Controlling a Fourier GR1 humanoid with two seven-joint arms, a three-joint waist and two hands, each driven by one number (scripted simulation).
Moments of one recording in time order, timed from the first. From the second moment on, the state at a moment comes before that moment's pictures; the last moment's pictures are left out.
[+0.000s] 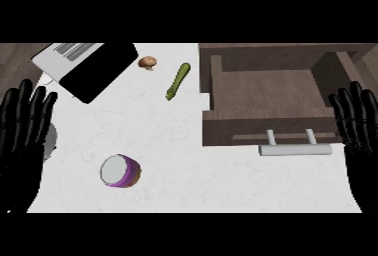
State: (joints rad) left arm 0.01 0.12 0.01 -2.10 0.01 -0.03 -0.02; right arm 0.02 -0.13 0.02 -2.10 0.03 0.02 0.00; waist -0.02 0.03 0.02
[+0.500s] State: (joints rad) left arm 0.13 0.02 -0.21 -2.11 -0.17 0.13 0.13; right arm 0.04 -0.10 -0.03 -2.06 0.02 -0.02 0.10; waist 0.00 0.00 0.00
